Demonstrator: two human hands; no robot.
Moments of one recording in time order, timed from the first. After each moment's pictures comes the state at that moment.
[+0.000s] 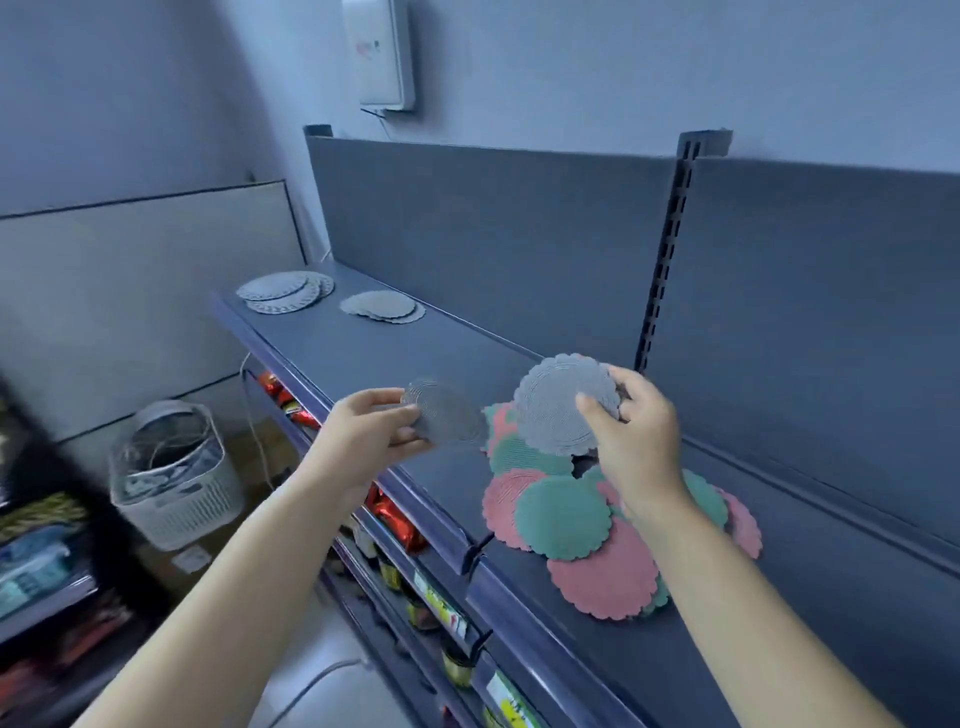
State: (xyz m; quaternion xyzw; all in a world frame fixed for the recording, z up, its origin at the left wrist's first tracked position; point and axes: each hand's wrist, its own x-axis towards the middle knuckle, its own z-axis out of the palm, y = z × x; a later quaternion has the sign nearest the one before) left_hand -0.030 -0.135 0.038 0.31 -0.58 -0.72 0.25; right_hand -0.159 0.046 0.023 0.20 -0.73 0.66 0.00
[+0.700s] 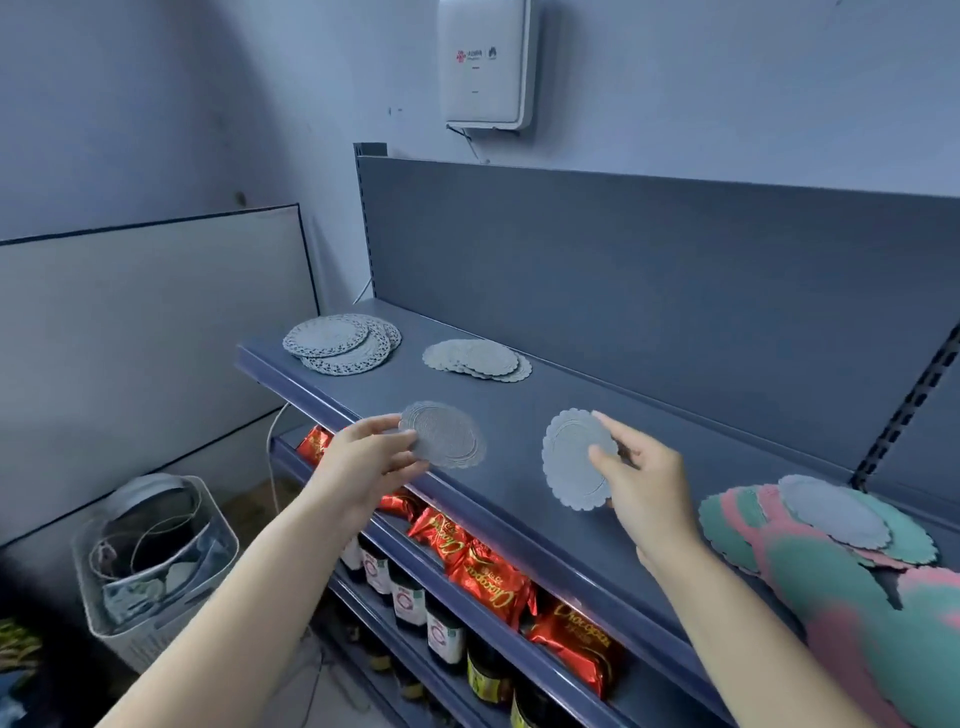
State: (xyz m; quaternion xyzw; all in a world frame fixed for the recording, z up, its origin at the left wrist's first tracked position) left_hand -0.022 -0.463 0.011 0.29 -0.54 -0.77 0.18; right_hand -0.122 -0.239 -0.001 0.13 -0.74 0.66 -0.03
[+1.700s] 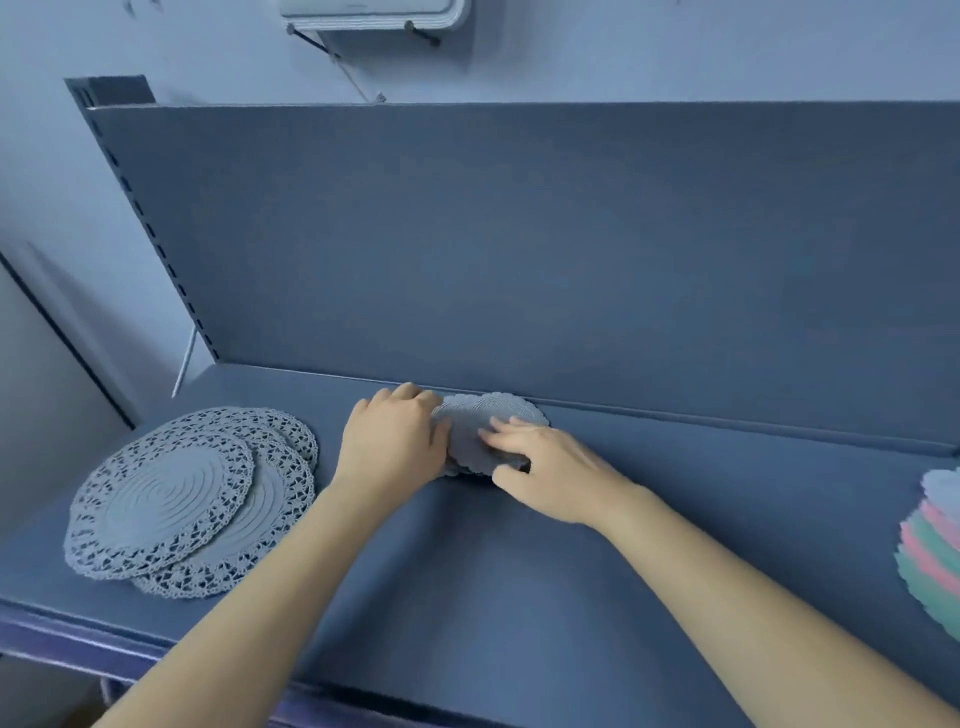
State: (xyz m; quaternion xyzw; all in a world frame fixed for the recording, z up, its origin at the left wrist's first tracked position) left_hand -0.306 -0.636 -0.029 -0.04 -0.98 -0.07 0.18; right_hand -0.299 -0.448 -0.025 0.22 -0.94 0.26 -0.09
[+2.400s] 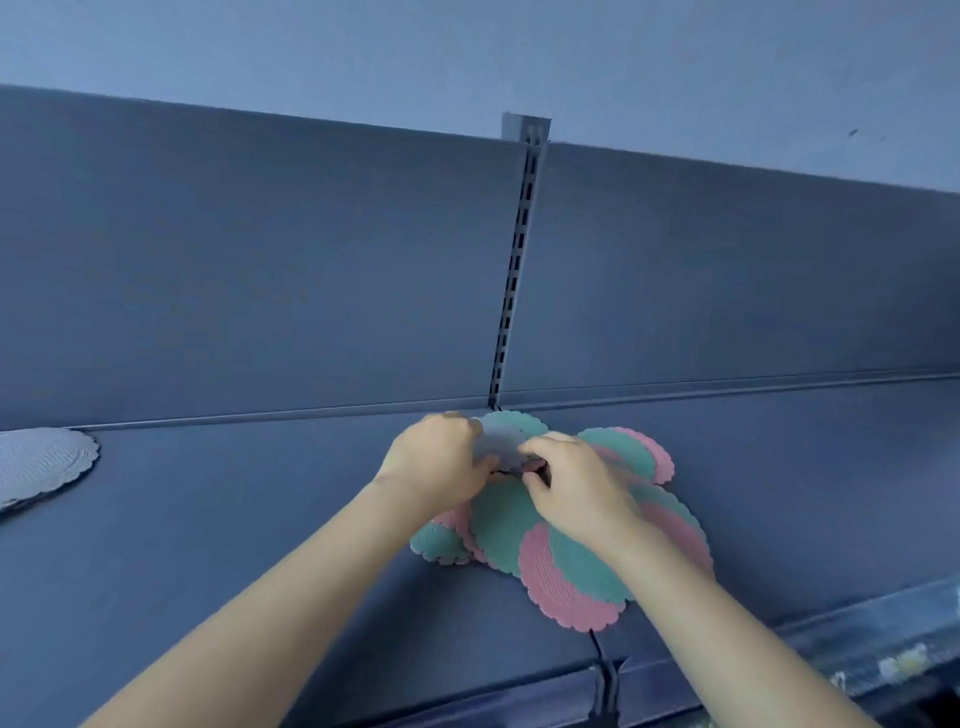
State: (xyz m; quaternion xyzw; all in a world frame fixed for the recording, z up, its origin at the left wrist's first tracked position) left_hand -0.247 -0.207 -0.023 -0.31 -0.94 -0.14 0.03; right_hand -0.170 -0.061 -0.031 -0.09 -0.98 0.17 0.09
